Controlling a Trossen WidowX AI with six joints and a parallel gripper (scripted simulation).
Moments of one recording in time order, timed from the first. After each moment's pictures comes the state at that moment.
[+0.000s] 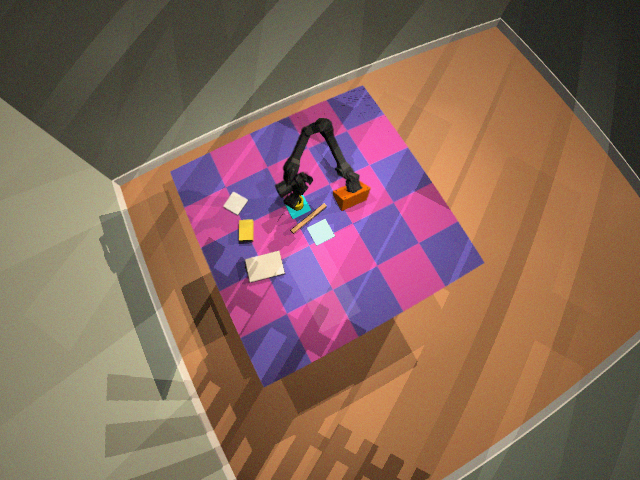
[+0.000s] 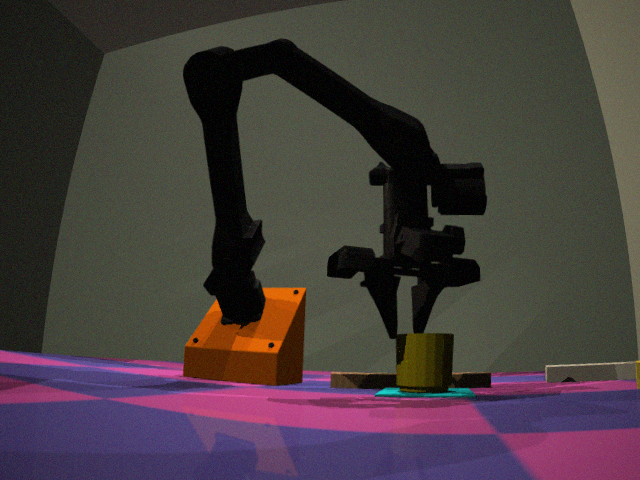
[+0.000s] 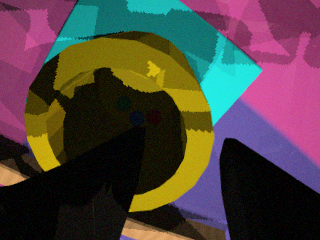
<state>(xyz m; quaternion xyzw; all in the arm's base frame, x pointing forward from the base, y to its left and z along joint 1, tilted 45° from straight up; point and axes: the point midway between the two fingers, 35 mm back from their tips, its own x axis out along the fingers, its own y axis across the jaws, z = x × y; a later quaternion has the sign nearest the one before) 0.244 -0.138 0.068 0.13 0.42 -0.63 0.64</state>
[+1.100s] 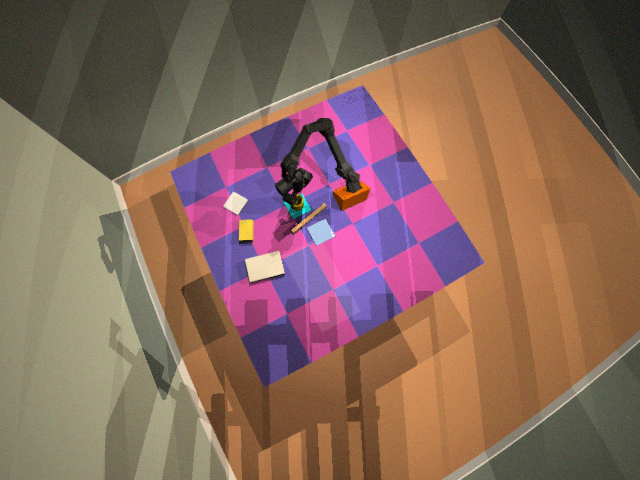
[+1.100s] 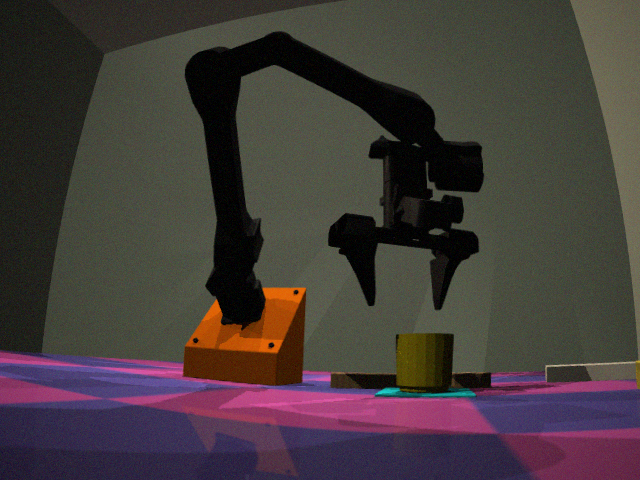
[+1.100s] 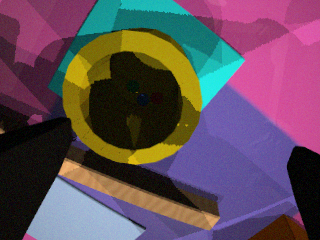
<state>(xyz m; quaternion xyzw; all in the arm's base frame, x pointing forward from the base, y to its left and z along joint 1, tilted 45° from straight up) 0.250 -0.112 0.095 0.13 0.43 -0.63 0.64</state>
